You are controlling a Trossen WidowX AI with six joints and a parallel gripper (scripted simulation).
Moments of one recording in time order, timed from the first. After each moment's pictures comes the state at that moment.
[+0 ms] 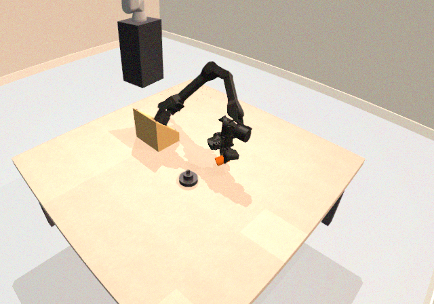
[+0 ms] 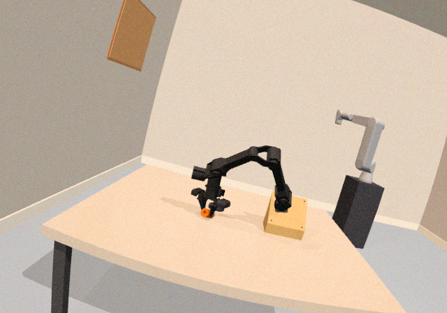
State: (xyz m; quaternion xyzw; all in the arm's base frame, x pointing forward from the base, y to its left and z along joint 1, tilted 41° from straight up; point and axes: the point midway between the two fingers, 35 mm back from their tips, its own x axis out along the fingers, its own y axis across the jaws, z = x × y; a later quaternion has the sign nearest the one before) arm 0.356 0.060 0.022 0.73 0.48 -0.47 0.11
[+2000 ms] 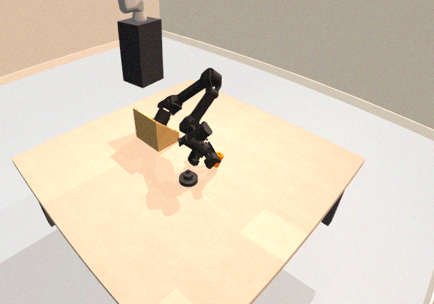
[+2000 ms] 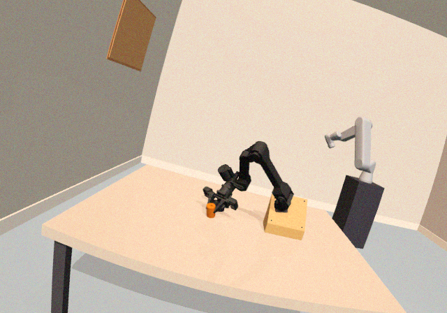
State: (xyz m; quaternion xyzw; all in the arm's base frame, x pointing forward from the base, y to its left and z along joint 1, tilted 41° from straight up) arm 0.327 0.026 -0.006 0.86 0.48 -0.12 -0.10
